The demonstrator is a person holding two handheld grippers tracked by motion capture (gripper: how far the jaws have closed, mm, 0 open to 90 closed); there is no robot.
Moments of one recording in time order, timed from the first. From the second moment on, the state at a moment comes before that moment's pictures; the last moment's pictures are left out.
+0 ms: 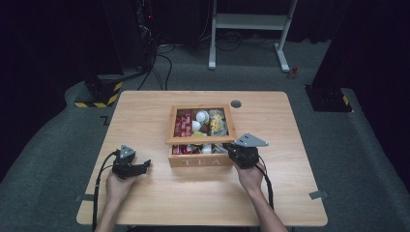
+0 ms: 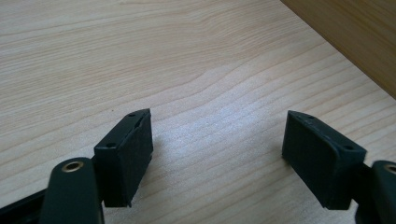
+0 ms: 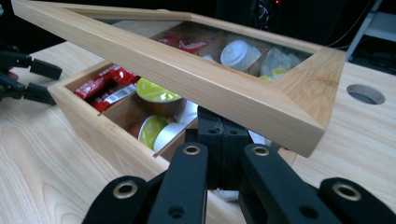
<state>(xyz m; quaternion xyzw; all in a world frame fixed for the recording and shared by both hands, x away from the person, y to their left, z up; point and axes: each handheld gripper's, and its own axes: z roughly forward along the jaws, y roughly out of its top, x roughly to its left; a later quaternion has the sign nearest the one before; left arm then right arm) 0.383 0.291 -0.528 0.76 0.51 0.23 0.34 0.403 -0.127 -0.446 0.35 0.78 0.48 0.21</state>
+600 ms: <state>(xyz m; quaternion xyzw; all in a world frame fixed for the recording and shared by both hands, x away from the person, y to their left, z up) 0.377 0.281 -0.512 0.76 0.47 0.19 0.41 0.416 -0.136 -0.430 0.35 0.77 0.49 0.20</state>
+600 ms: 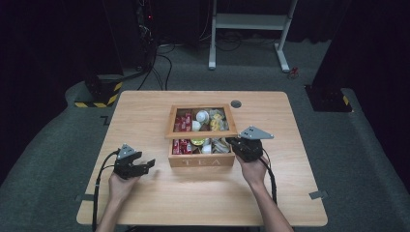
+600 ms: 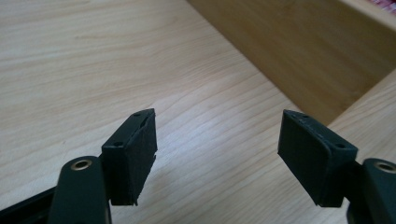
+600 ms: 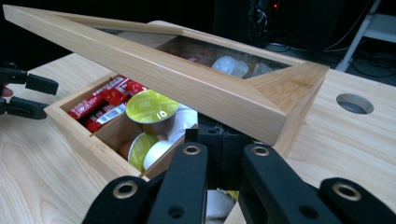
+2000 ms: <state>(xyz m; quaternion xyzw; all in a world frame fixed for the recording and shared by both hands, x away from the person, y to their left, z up) 0.386 0.229 -0.470 0.77 0.39 0.17 0.47 0.427 -0.135 -0.408 0.35 0.77 0.49 0.20</state>
